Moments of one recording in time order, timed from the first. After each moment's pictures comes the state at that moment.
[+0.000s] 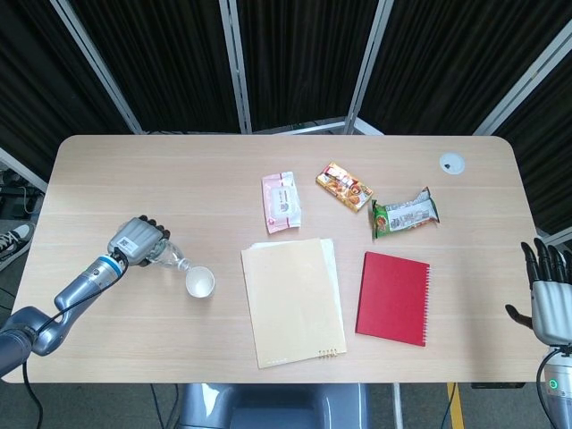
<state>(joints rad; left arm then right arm) -0.75 -1.49 0.04 -0.92 1.57 0.79 -0.07 0.10 -1.19 0.14 -1.47 -1.35 1.46 -0.20</state>
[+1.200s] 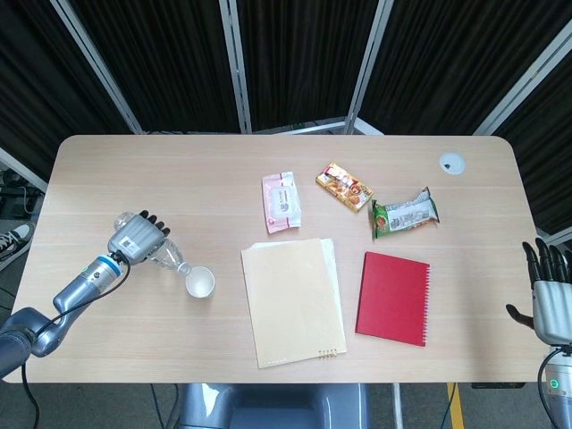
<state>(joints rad) -0.74 -1.51 0.06 -0.88 1.60 0.88 0.08 0.10 -1.19 0.14 -1.47 -1.35 1.46 -0.19</state>
